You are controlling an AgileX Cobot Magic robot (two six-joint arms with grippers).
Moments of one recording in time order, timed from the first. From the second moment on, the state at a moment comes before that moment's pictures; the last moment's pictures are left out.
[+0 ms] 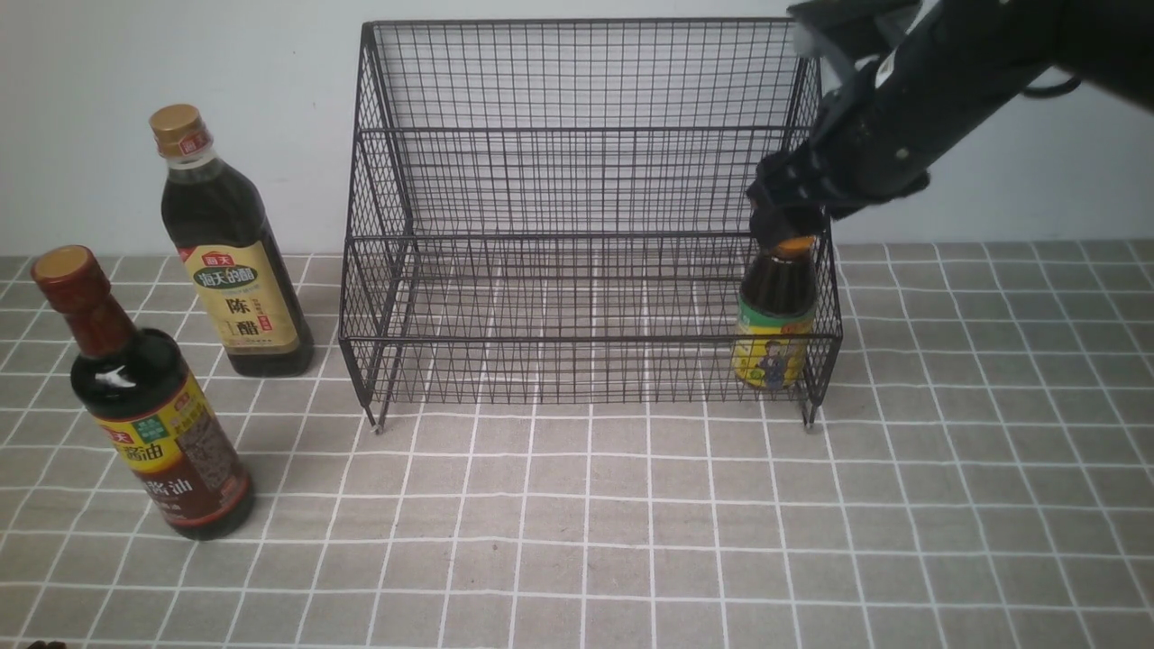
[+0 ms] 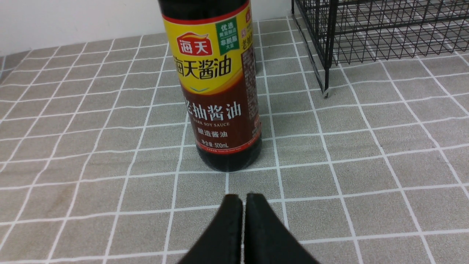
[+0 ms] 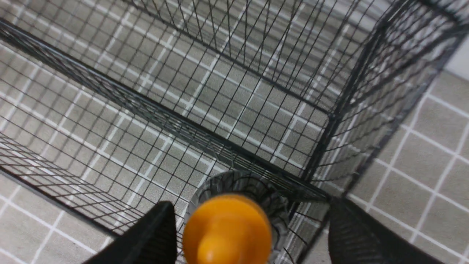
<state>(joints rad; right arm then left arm) 0.34 1.84 -1.74 0.10 1.06 -0.15 -0.02 -0.01 0.03 0.01 0.38 0.07</state>
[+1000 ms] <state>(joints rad) 0.34 0.18 -0.73 0.09 0.56 0.12 -0.02 -0.01 0.03 0.01 0.38 0.07</state>
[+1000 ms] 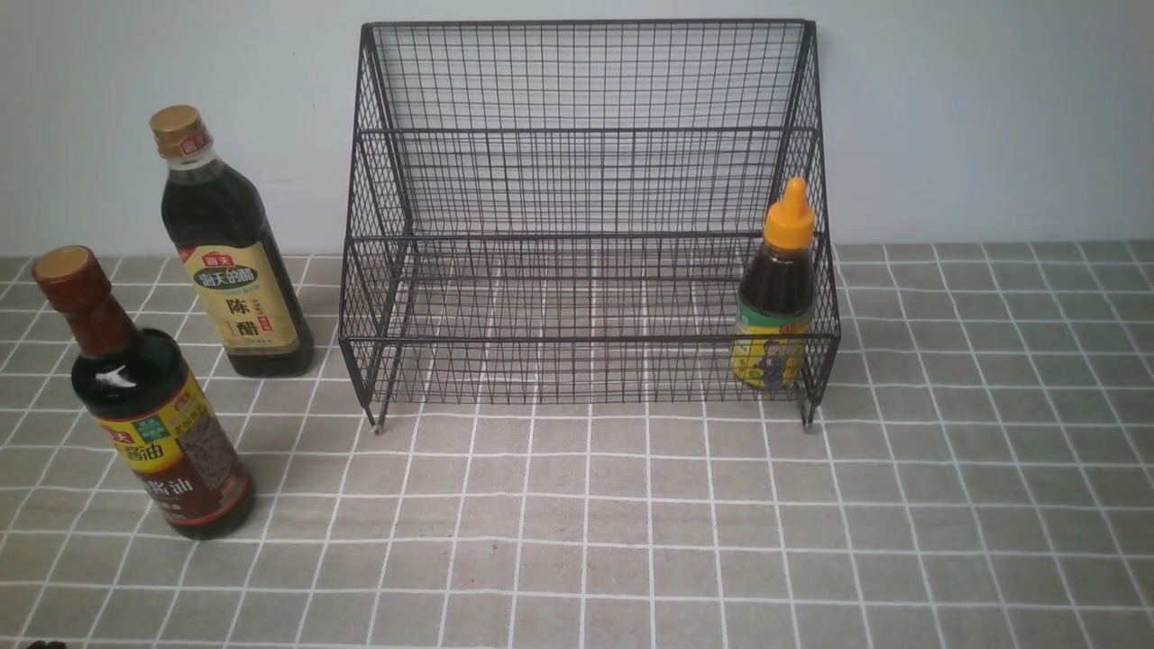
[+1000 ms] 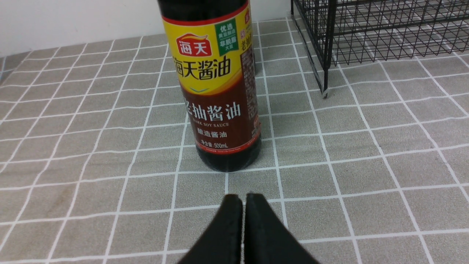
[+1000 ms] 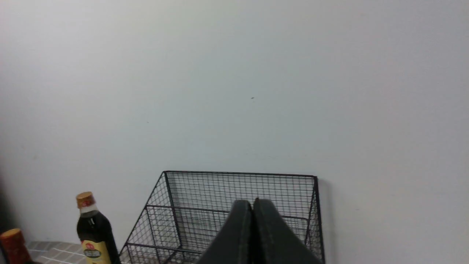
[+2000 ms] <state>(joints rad) 0.04 -0.01 0.02 -0.02 0.36 0.12 -0.02 -0.01 0.03 0.01 0.38 0.07</state>
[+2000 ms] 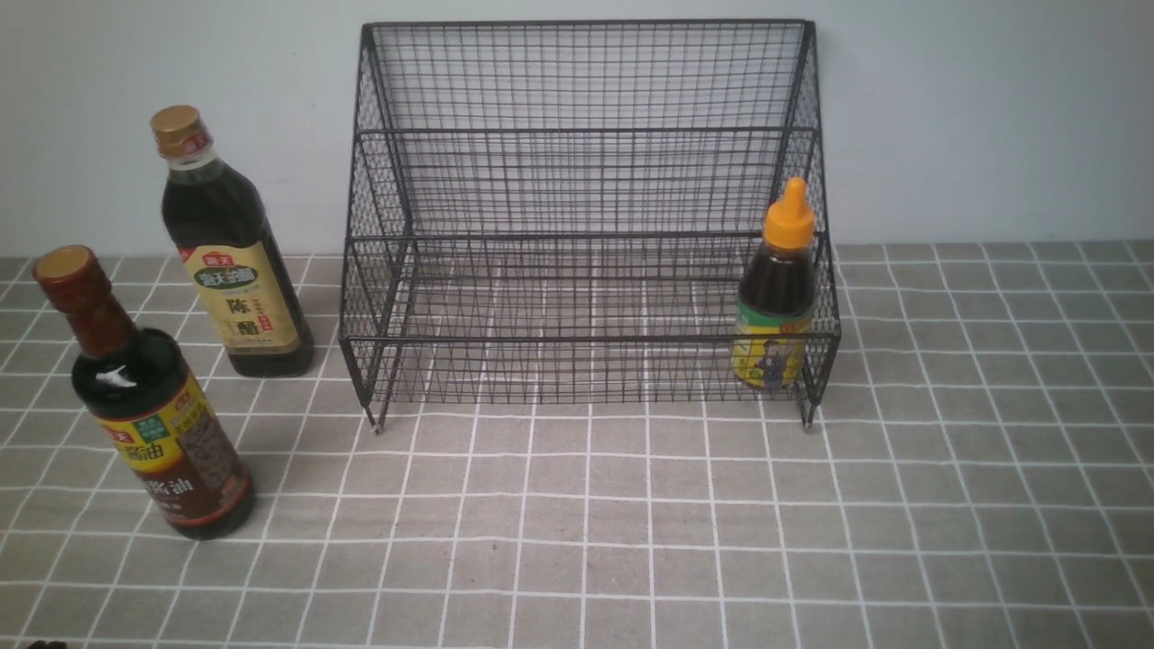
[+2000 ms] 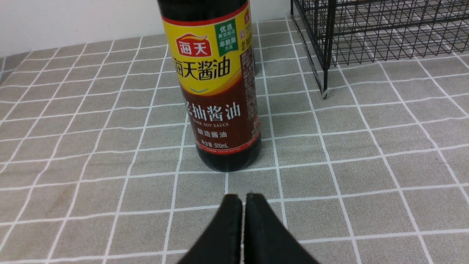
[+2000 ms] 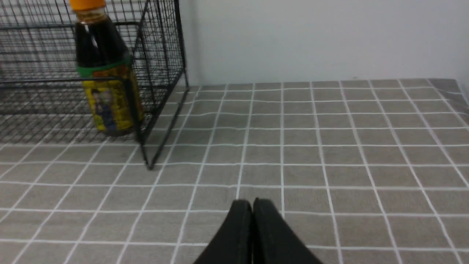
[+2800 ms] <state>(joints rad) -0.02 -0.01 0.02 -0.02 0.36 0.11 -0.02 -0.01 0.03 0.01 0.38 0.07</state>
